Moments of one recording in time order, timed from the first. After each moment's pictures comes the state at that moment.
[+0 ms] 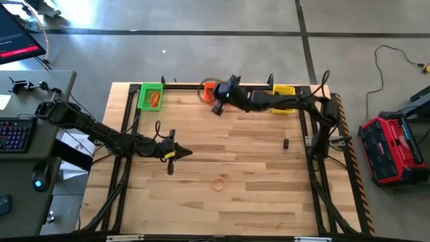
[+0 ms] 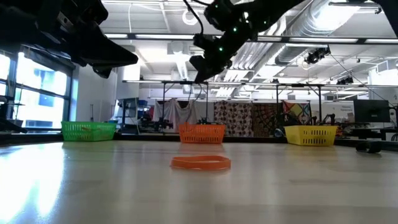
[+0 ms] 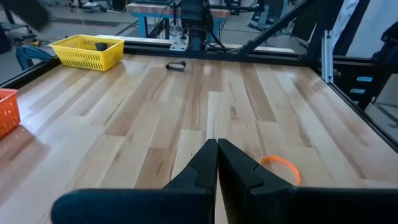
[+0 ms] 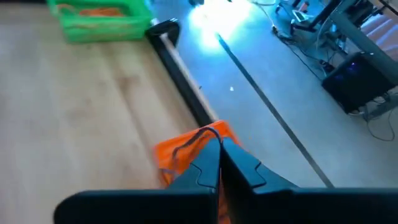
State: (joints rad) left arm -0.30 1.11 0.26 0.60 -0.32 -0.14; right arm -0.31 1.85 1.42 -0.16 0.40 -0.19
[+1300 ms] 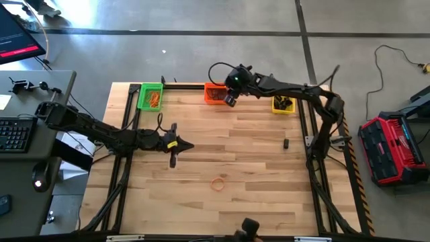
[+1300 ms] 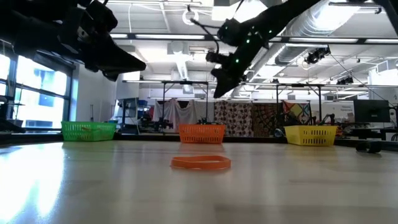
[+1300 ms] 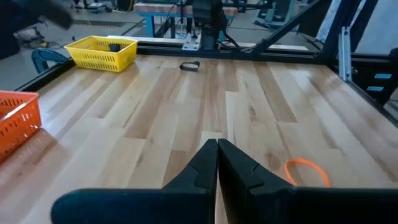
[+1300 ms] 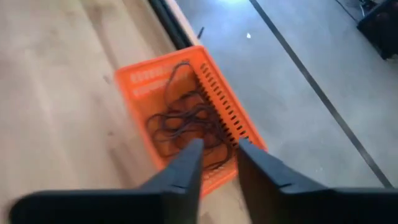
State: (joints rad) left arm -0.13 1.11 0.26 0.60 -0.19 -0.08; right arm -0.51 1.83 1.41 -0.37 0.19 -0.18
